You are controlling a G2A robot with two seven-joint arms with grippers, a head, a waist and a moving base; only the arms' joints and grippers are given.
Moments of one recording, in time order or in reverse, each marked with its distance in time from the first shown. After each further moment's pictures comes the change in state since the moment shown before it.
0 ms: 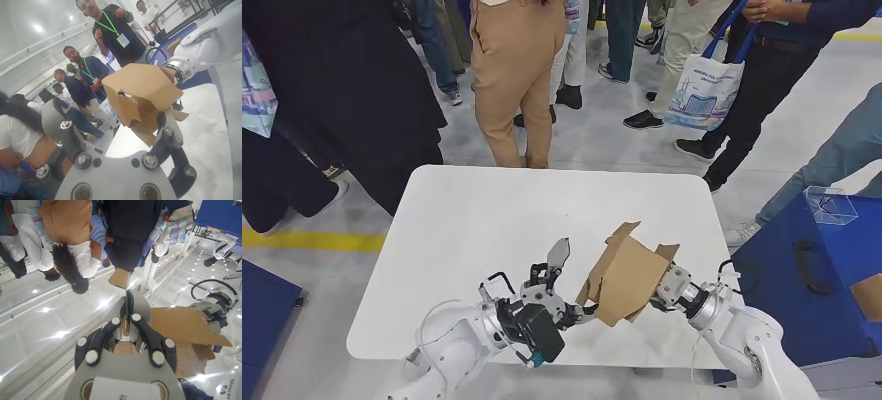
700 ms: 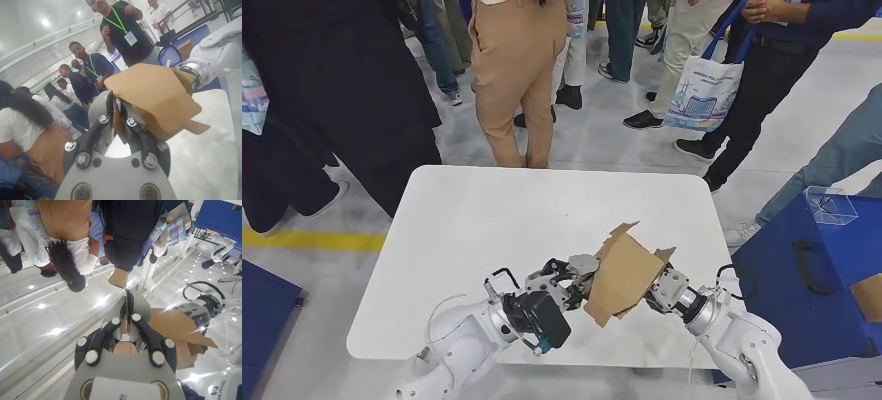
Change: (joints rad) left arm -0.019 -0.021 0.028 0.019 -0.075 0.052 -0.048; right arm -0.020 -0.007 -0.006 -0.025 -0.055 -0.024 0.037
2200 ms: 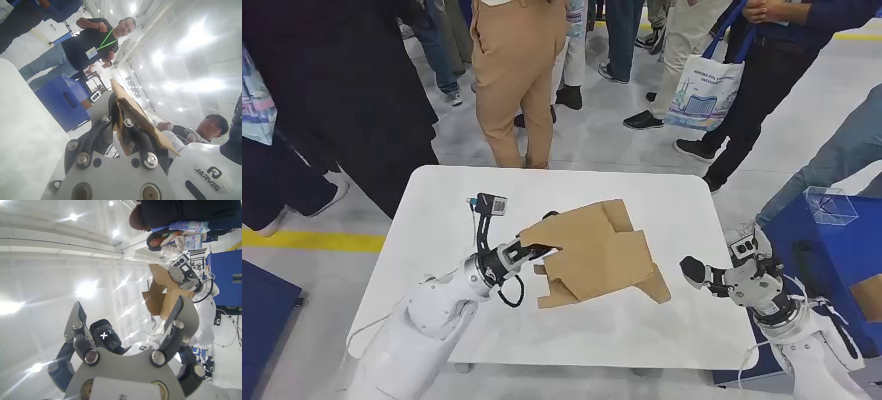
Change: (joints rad) left arm -0.178 -0.020 -0.063 0.287 -2.223 -0.211 -0.993; right arm -0.068 0.038 0.304 -0.004 -0.647 -0.406 0.810
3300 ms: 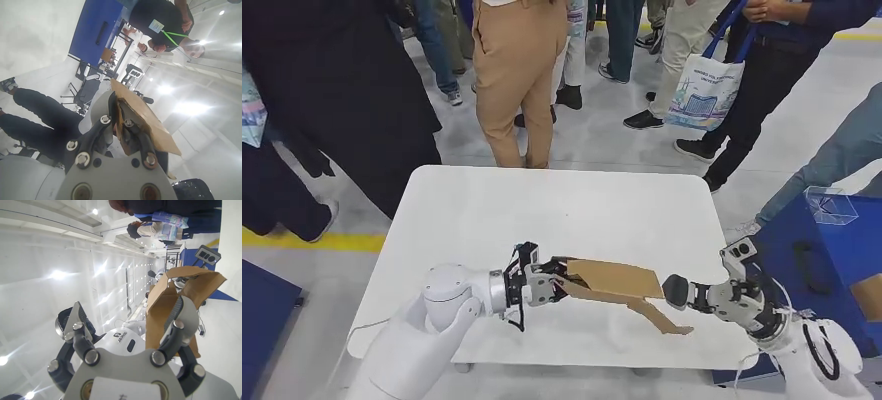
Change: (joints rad) left arm -0.018 0.014 0.044 -0.004 -0.357 0.998 -0.188; right arm -0.020 0.003 -0.030 -0.035 -0.247 -0.069 0.144
